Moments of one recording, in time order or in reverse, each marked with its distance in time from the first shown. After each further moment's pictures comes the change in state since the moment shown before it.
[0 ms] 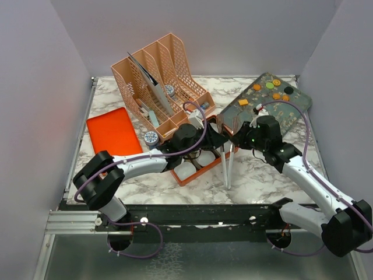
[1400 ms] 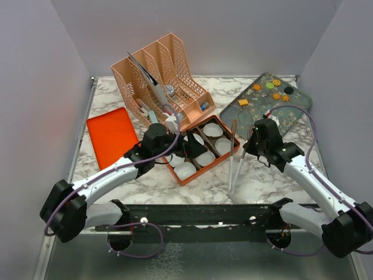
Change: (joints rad) left arm 0.232 -0.423 -0.200 -0.346 0.287 0.220; right arm 0.000 -0.029 0.028 -0.291 0.301 0.111
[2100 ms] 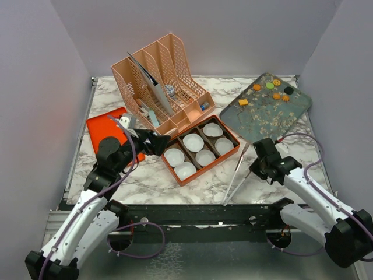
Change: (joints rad) left arm 0.239 -0.535 -0.077 -0.204 -0.164 0.254; right arm 0.000 -0.080 -0.243 -0.124 0.061 0.422
